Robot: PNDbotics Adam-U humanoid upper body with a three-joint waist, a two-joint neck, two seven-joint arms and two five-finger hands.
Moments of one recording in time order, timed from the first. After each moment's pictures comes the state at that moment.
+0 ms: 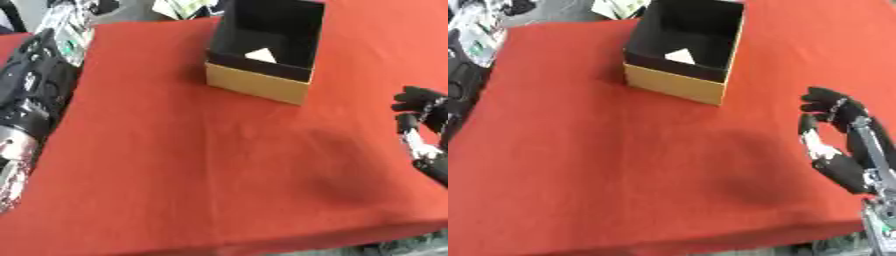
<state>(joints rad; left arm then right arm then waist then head) -1.08 0.51 -0.06 -0.84 -0.81 0.06 0.25 -0.21 -0.25 0.08 -1.76 0.24 -0.24 0.12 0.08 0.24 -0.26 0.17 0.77</state>
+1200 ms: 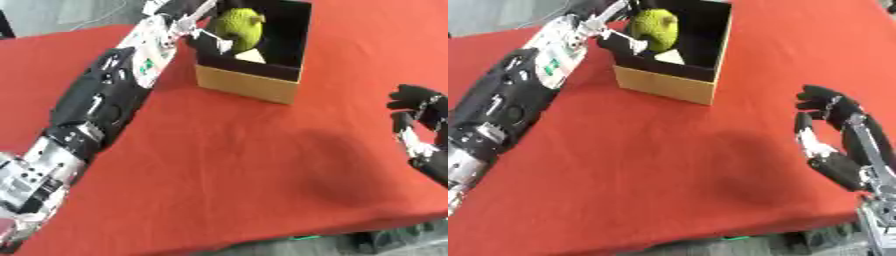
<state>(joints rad) -1.04 0.33 -0.31 -0.99 -0.77 -0.18 -0.14 -0.22 -0.25 0.09 -1.76 0.24 -0.24 0.13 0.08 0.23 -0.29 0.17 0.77</state>
